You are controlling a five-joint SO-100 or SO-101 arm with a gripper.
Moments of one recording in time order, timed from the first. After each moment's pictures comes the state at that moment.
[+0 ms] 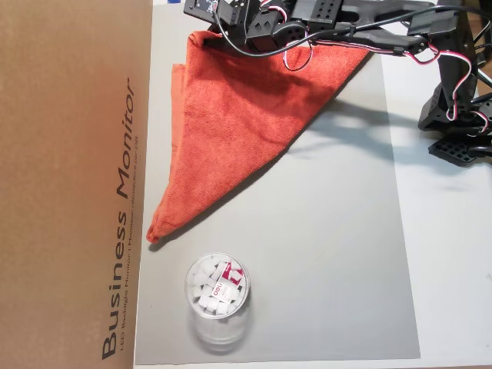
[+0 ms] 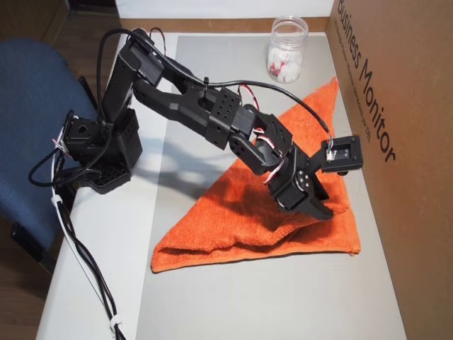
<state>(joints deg) 21.4 56.0 65.2 20.9 74.4</state>
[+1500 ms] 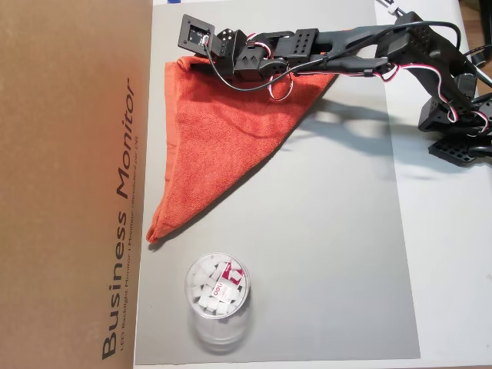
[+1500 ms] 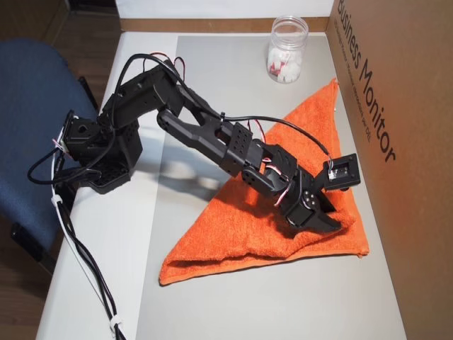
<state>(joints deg) 18.5 35.2 54.8 3.9 74.4</state>
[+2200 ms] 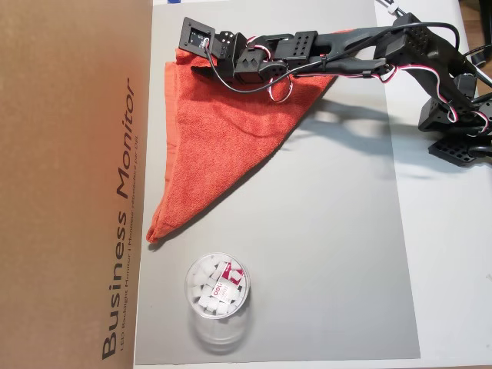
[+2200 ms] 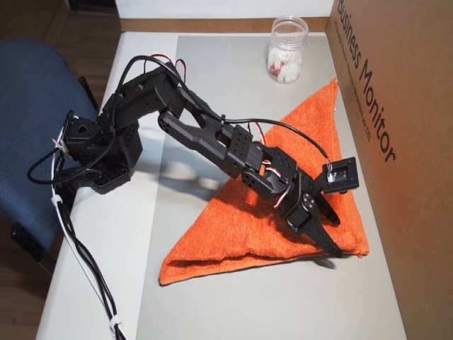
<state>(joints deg) 17.9 34.6 54.6 3.7 75.2</state>
